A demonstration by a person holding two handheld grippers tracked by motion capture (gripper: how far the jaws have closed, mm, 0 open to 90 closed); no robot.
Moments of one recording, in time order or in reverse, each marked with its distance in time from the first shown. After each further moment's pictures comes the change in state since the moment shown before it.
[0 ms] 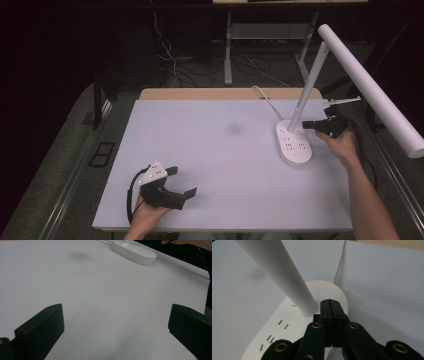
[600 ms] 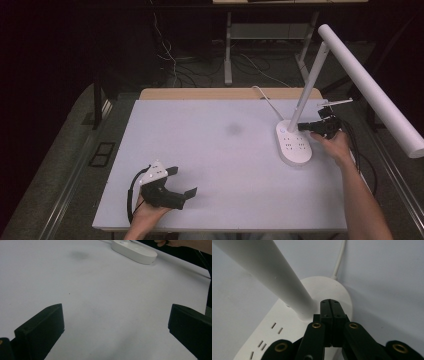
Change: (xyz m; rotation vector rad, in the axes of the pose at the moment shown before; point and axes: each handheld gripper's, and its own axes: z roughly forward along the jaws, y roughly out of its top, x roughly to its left) left arm 0.000 0.000 0.001 0.001 0.002 -0.003; right arm -0.003 -0.002 0.020 0.025 0.012 0.001
